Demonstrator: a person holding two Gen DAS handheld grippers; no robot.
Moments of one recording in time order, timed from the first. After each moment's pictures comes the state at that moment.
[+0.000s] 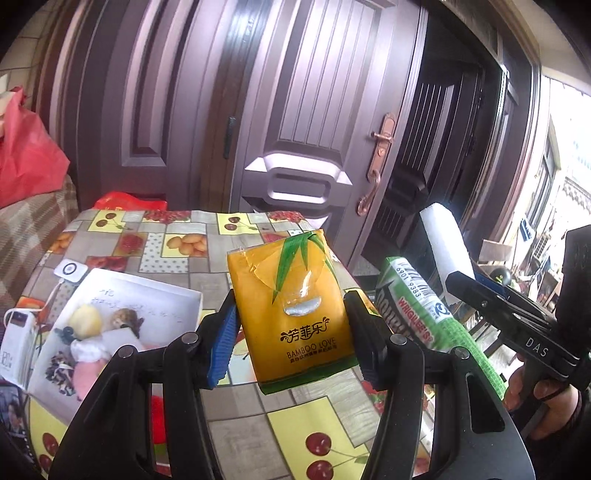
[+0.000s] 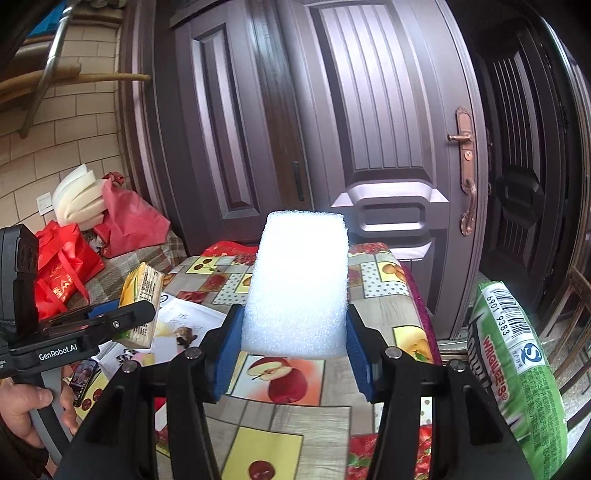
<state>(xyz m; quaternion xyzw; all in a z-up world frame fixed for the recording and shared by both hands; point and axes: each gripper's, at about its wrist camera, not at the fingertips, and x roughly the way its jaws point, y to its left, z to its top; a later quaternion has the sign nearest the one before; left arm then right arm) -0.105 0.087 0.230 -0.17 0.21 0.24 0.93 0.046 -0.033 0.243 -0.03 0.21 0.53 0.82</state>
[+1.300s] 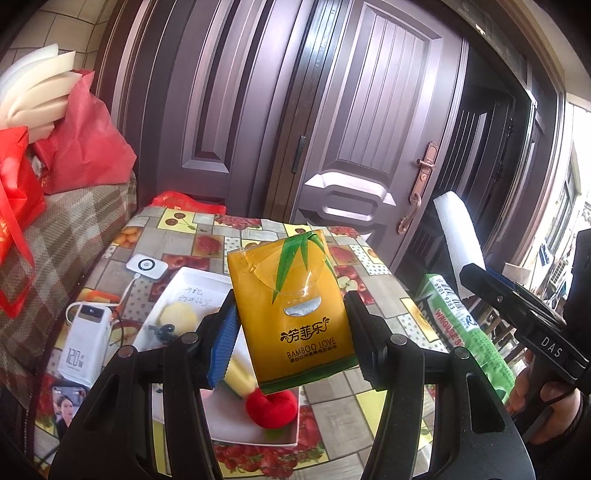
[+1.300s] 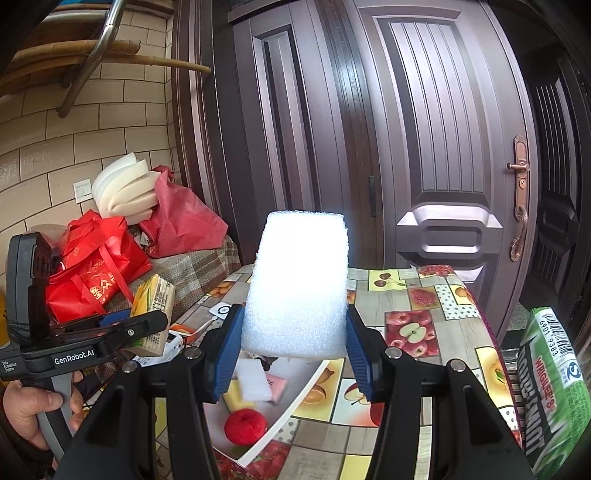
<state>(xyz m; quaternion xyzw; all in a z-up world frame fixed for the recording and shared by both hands) -0.243 0.166 0.240 -0.18 0.19 0.29 0.92 -0.064 0.052 0.264 -0.03 0.17 0.58 0.79</state>
